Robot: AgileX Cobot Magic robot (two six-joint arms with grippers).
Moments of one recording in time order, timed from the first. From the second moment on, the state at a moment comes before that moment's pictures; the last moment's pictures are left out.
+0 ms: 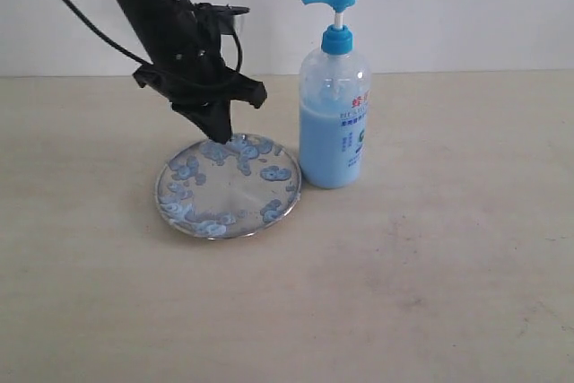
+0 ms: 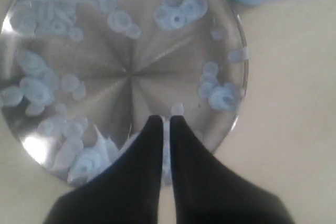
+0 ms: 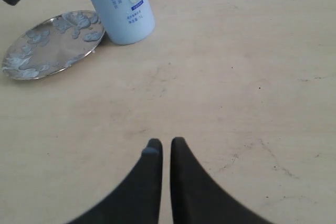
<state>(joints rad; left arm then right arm) -0.44 2.15 -1.87 -0.19 1.18 0.13 0.14 0.00 0.00 0.15 0.49 0.11</state>
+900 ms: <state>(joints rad) -0.37 2.38 -2.04 -0.32 1.08 0.39 0.14 0.00 0.00 0.15 0.49 0.11</state>
